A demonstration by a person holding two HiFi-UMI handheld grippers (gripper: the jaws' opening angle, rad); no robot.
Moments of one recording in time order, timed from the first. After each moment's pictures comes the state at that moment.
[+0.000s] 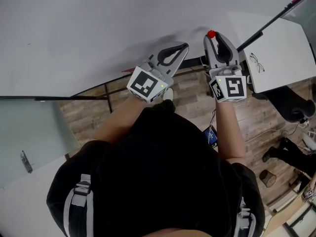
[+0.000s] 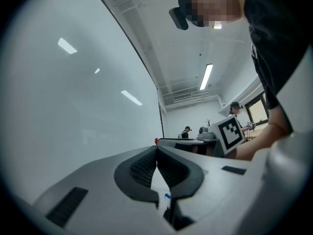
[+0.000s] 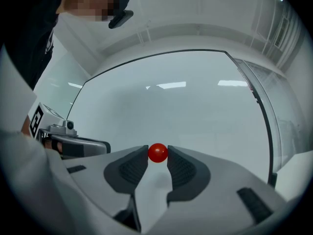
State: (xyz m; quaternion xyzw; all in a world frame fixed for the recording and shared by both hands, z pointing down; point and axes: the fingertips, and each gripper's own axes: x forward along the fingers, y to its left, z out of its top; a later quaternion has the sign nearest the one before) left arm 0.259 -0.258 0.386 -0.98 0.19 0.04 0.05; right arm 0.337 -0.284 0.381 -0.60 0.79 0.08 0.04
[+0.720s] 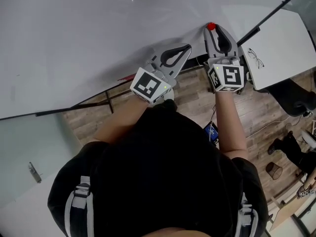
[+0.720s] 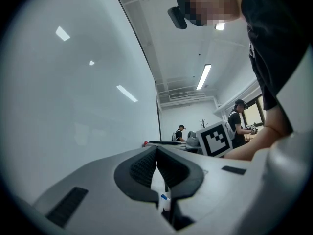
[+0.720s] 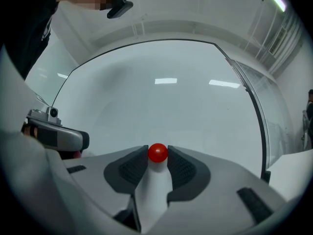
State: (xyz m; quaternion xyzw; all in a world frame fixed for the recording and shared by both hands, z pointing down) left arm 0.308 -0.284 0.404 -0.99 0.15 0.03 0.03; right arm 0.396 -0.338 0.409 -0.65 0.75 0.07 0.02
